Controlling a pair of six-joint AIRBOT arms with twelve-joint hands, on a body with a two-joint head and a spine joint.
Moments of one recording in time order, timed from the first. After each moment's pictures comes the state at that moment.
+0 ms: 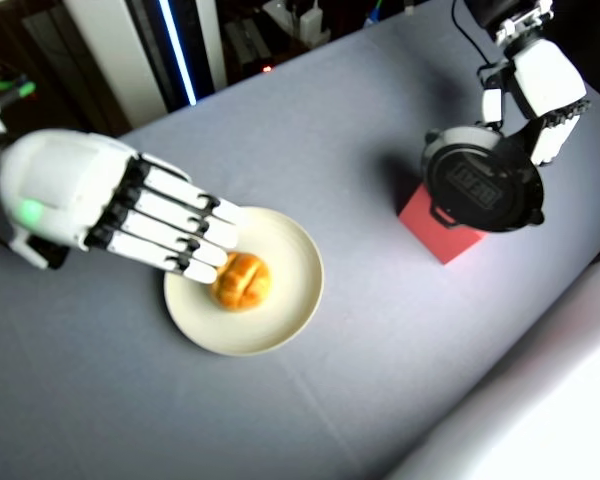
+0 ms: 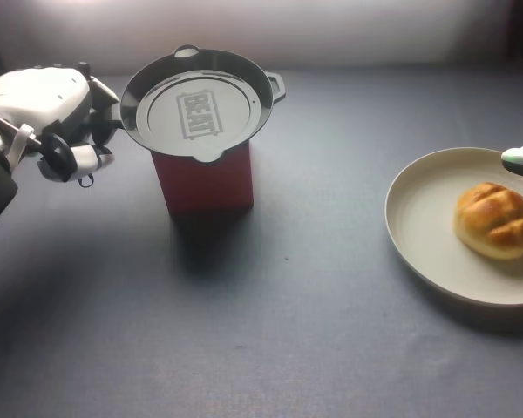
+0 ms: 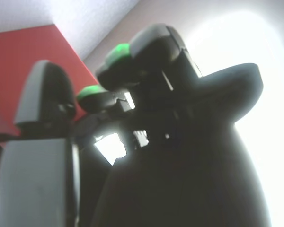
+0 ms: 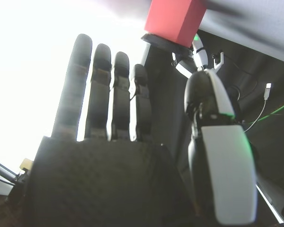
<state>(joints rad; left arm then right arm) 0.57 -1.14 1.37 -0.64 -0.67 1.26 -1.16 -0.86 1.05 0.14 1.31 -0.79</state>
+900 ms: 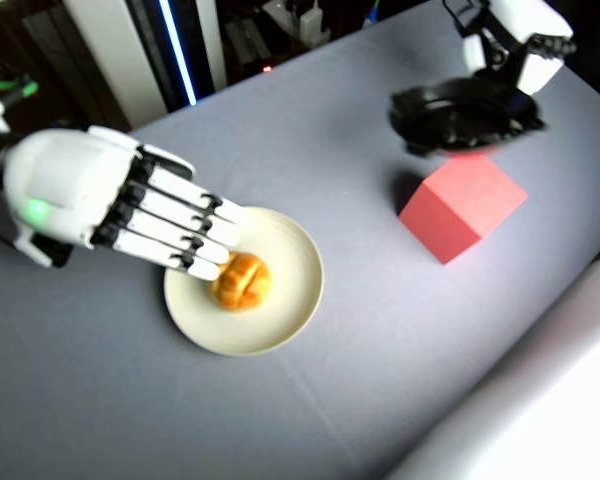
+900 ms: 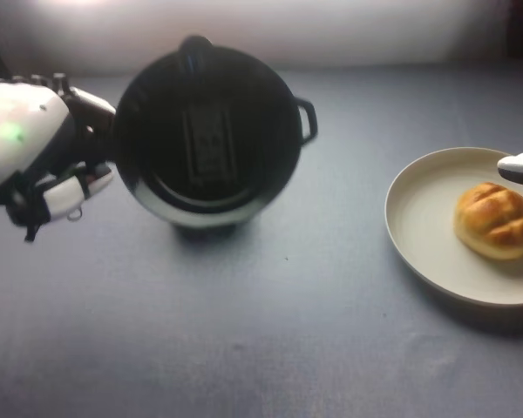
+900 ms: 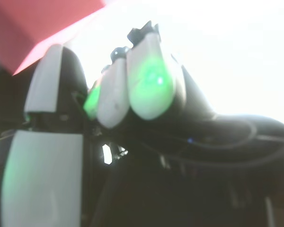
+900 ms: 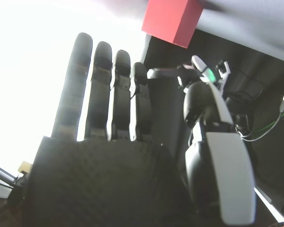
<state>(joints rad) 0.79 -0.95 1.04 -0.35 -1.12 1.01 -1.16 -0.87 1.05 0.13 1.30 -0.79</state>
